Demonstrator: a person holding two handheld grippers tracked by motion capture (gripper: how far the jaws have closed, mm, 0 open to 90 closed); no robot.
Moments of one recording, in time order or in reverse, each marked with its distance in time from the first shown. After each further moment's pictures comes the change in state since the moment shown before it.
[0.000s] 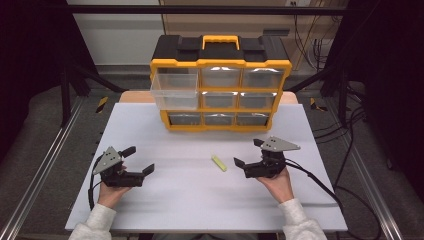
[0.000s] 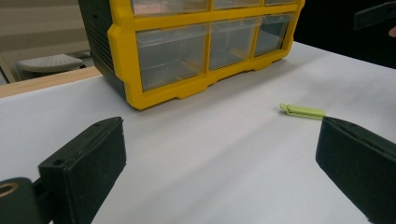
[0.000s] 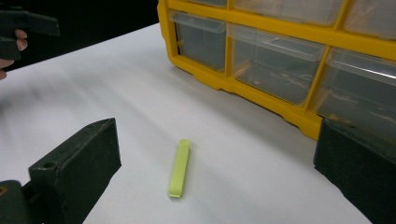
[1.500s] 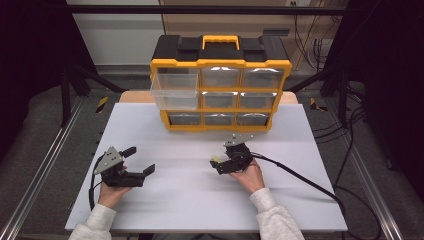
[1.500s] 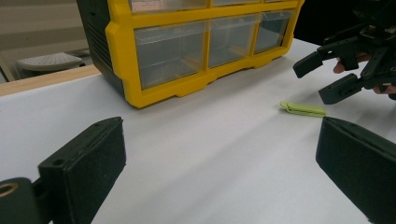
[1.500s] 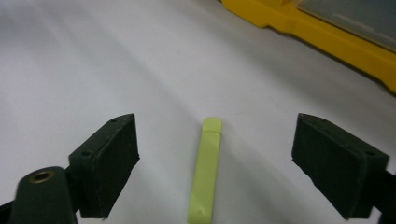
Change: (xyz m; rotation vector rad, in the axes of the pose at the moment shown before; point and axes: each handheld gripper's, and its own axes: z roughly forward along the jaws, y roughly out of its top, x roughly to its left) left arm -0.001 0.000 0.002 0.012 -0.002 0.006; right arm 0.018 -0.009 0.093 0.300 0.043 -0.029
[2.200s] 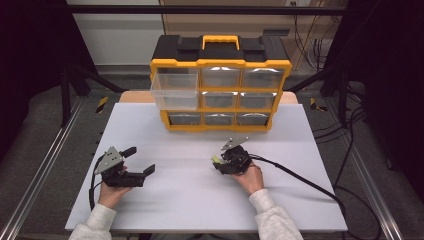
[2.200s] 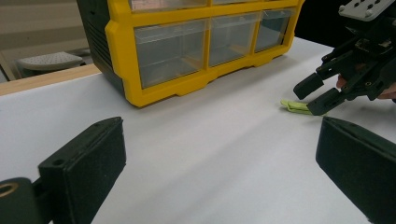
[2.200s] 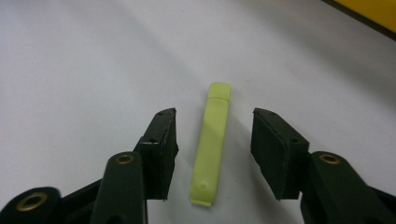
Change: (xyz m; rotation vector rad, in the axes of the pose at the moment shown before) left arm 0.000 0.000 0.001 0.004 0.002 0.002; right arm 0.001 -0.008 0.009 0.109 0.014 -0.024
